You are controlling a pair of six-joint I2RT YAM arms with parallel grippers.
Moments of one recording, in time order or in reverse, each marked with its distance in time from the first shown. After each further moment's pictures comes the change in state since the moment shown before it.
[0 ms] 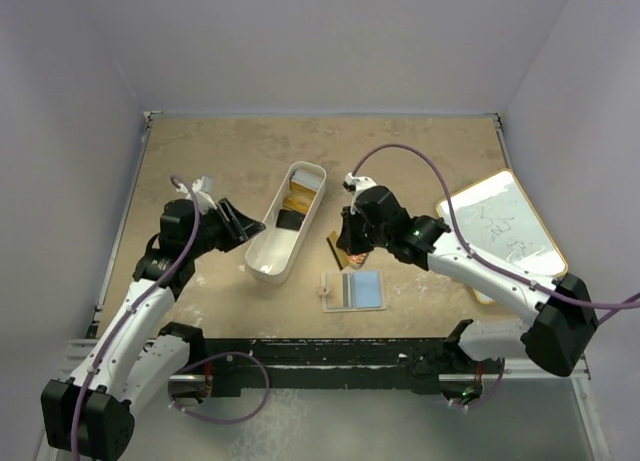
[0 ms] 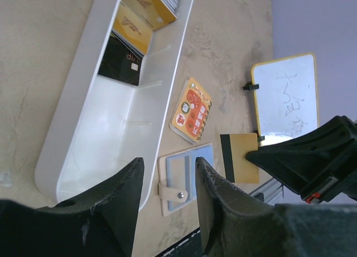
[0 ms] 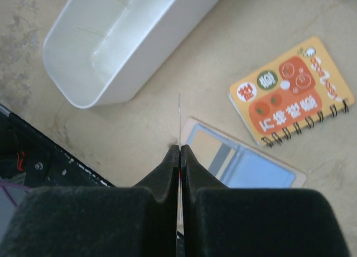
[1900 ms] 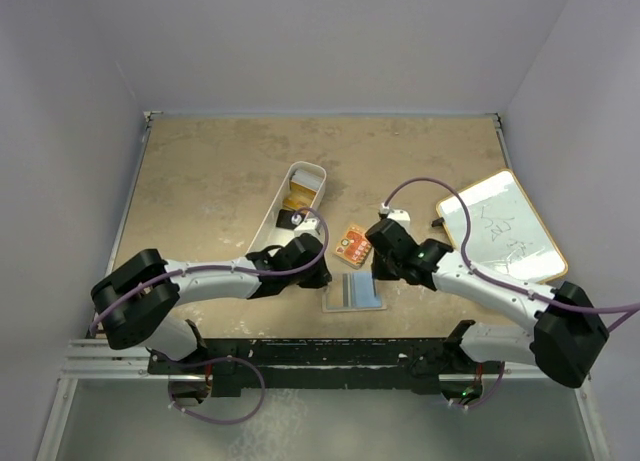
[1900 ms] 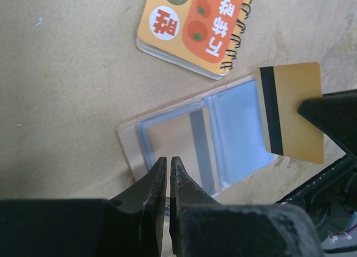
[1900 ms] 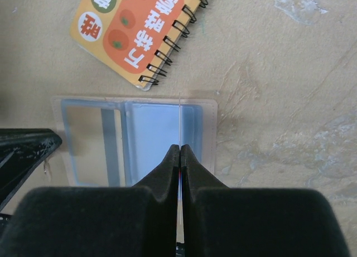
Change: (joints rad) left arm -0.811 0.674 0.093 0.275 -0.514 -0.097; right arm -0.001 -0.099 -0.292 -0.135 0.304 0.280
